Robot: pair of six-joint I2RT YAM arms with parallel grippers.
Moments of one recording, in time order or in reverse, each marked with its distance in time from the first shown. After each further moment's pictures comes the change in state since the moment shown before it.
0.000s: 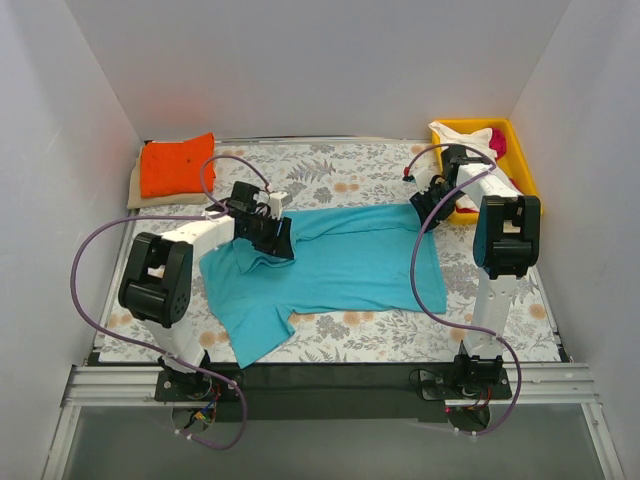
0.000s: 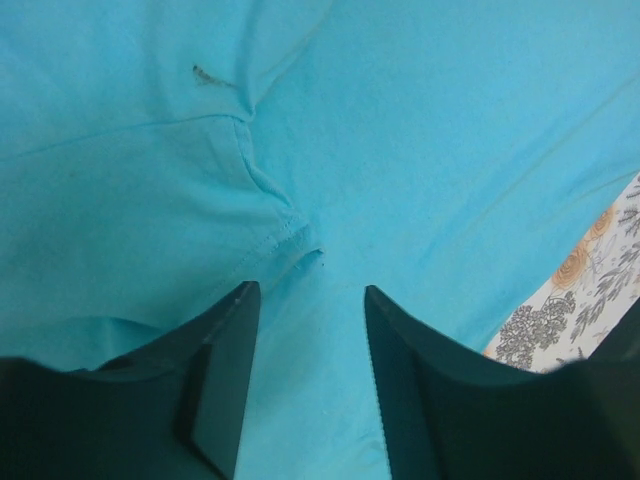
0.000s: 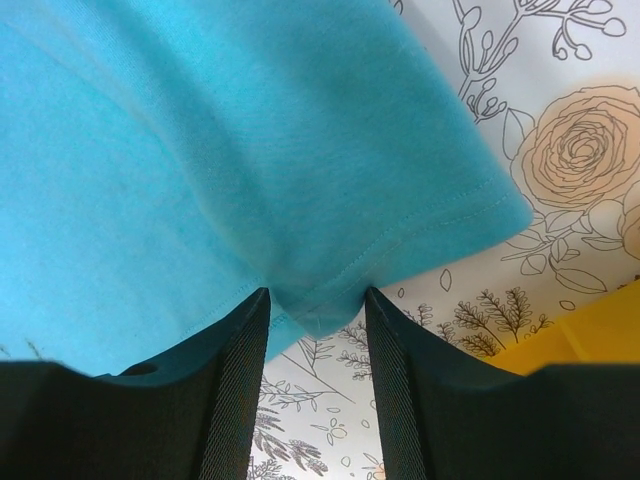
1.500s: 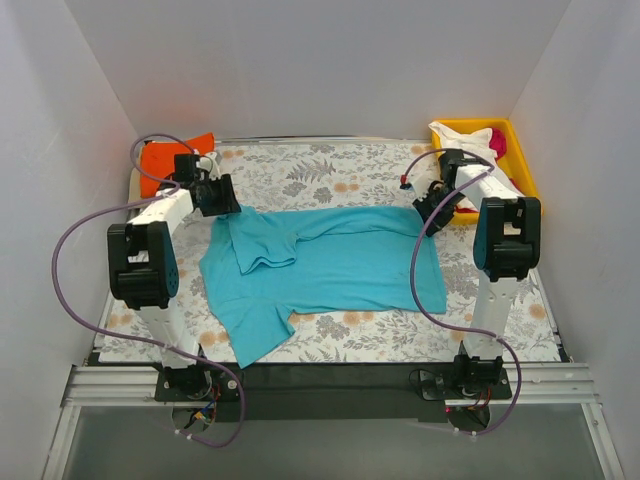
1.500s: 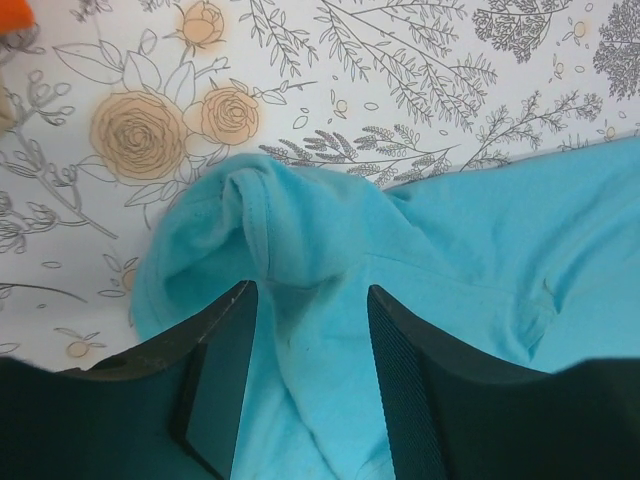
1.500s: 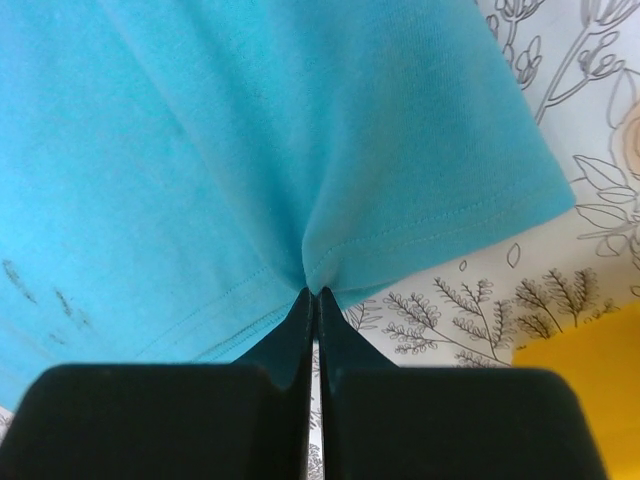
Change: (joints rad) left arm 0.342 0.099 0.229 0.028 -0.224 -0.137; right arm 0.014 -0.040 -0.032 -0.082 0.008 -0.063
